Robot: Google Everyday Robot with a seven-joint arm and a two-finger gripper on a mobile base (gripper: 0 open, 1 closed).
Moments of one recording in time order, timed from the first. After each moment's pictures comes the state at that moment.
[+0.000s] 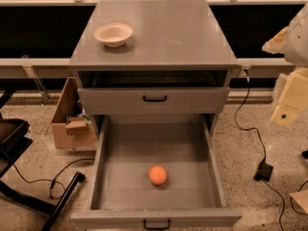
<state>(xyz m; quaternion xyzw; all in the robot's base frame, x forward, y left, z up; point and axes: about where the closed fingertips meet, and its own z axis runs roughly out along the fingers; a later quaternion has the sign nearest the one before) 0.438 -0.217 0.976 -0.60 0.78 -0.03 0.16</state>
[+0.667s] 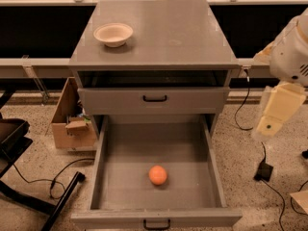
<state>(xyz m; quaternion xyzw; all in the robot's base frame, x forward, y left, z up) 0.439 -0.205 0.952 -0.60 0.78 -0.03 0.16</state>
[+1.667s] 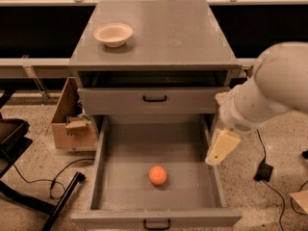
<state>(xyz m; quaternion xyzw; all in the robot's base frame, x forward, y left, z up) 0.480 -0.167 0.808 -0.60 0.77 -0.03 0.21</state>
